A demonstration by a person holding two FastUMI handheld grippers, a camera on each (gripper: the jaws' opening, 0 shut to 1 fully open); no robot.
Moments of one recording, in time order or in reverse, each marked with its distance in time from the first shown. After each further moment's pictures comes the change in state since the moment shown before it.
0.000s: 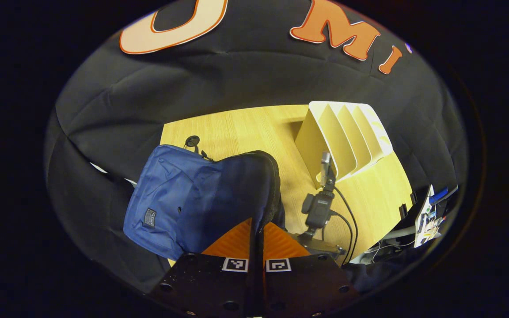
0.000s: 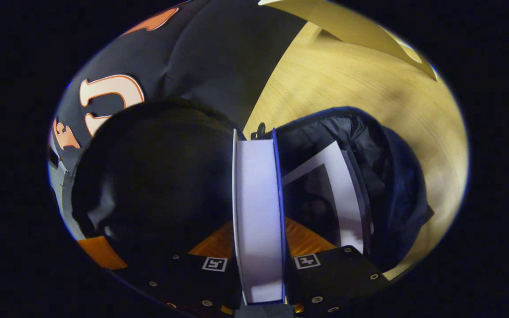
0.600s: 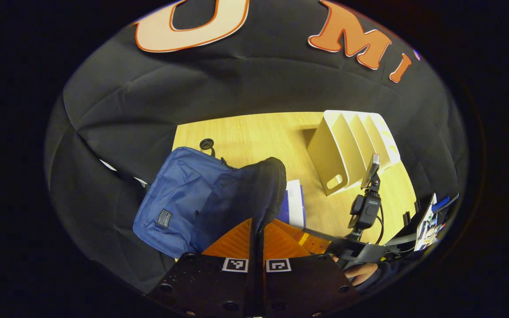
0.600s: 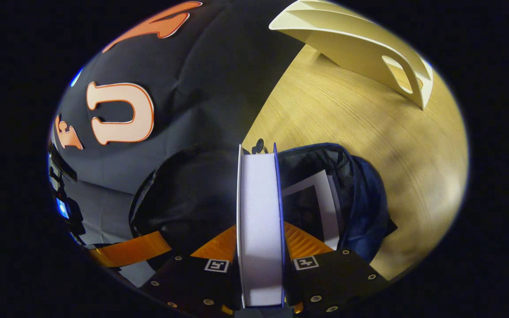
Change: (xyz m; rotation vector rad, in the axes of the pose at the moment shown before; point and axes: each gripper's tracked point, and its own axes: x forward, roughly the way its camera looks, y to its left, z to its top) left arm -0.008 0.023 0.007 -0.033 -0.028 0.036; right arm -0.048 0.006 0.023 -0.055 -0.078 -0.060
